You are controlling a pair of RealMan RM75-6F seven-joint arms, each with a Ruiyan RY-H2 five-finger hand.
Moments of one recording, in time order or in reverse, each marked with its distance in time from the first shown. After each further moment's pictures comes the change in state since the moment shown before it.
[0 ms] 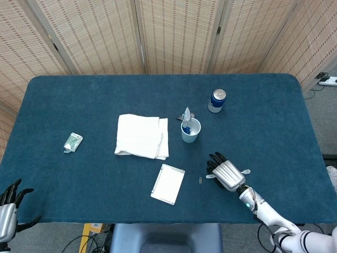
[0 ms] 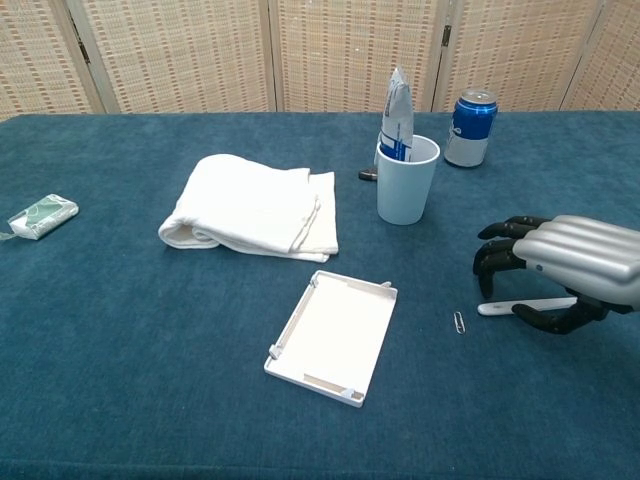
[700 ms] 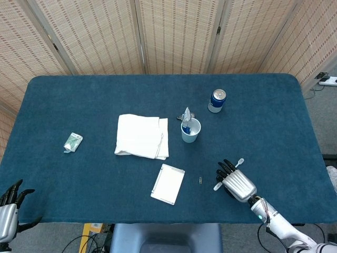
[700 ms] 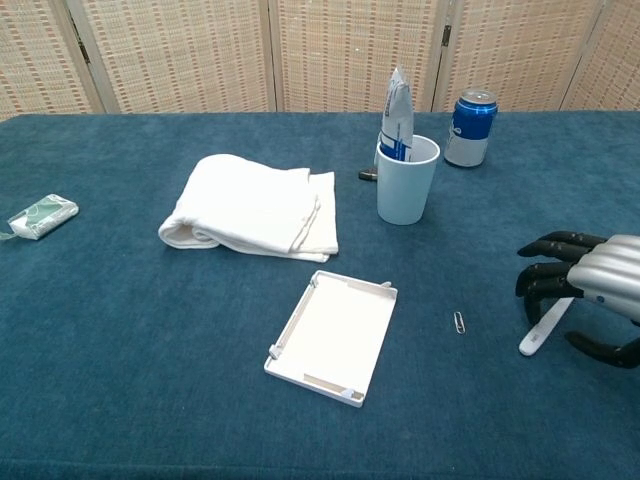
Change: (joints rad) left arm -0.002 -0.012 0.002 0.018 0.004 -0.005 -0.013; right arm -0.086 0.086 -0.085 -0.052 -0.069 0.115 -0.037
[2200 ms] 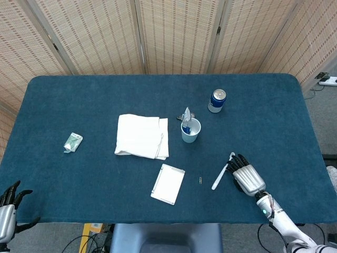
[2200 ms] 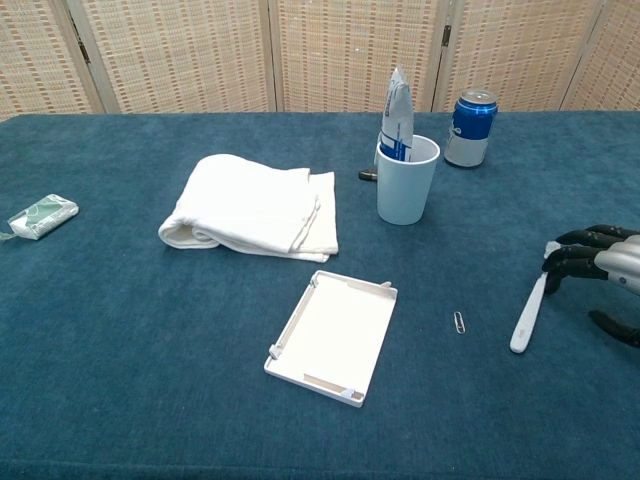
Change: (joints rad) left arm 0.005 -0.007 -0.002 0.030 -0.018 -0.006 -0.028; right arm -0.041 -0.043 0.085 0.061 0.121 -0.068 -0.003
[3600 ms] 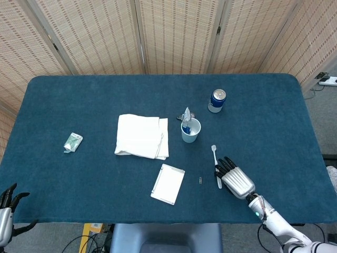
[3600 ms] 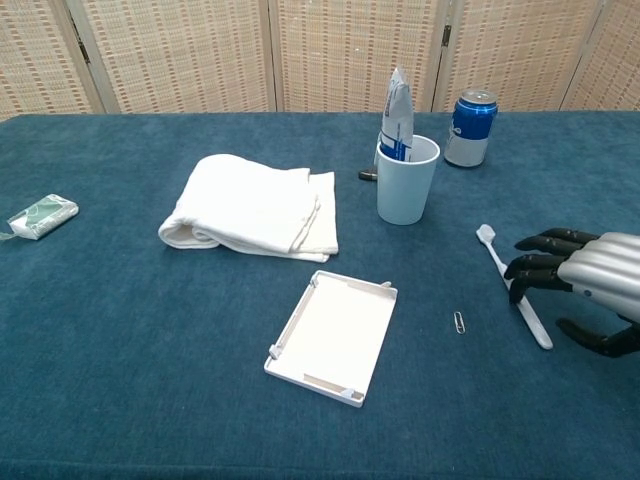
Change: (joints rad) left arm 0.021 -0.001 0.007 0.009 0.008 0.015 -0.012; right arm 0.040 0.002 -0.039 -0.024 -0.087 0.023 -0.028
